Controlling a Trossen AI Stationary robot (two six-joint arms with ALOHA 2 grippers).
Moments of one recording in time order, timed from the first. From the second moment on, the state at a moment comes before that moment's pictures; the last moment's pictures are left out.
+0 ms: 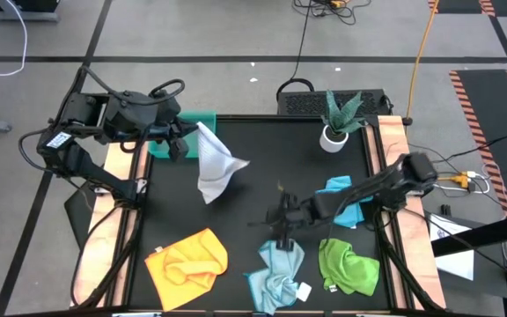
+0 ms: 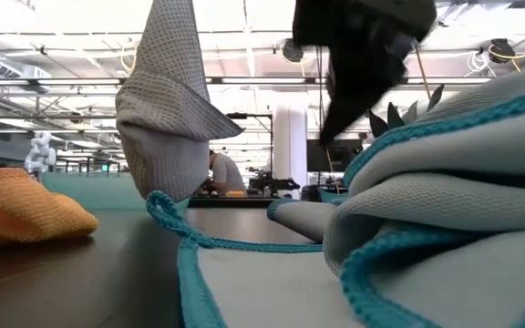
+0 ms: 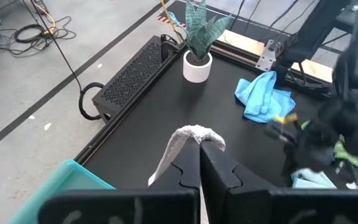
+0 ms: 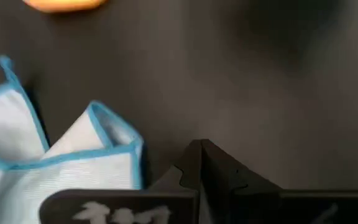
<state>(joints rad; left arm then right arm) 0.00 1.40 2.12 -1.39 -0.38 -0.37 0.31 1.71 1.17 -0.49 0.17 0.37</state>
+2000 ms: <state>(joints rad) 0.00 1.40 2.12 -1.35 -0.28 -0.44 0.01 1.73 1.17 -0.10 0.15 -0.56</state>
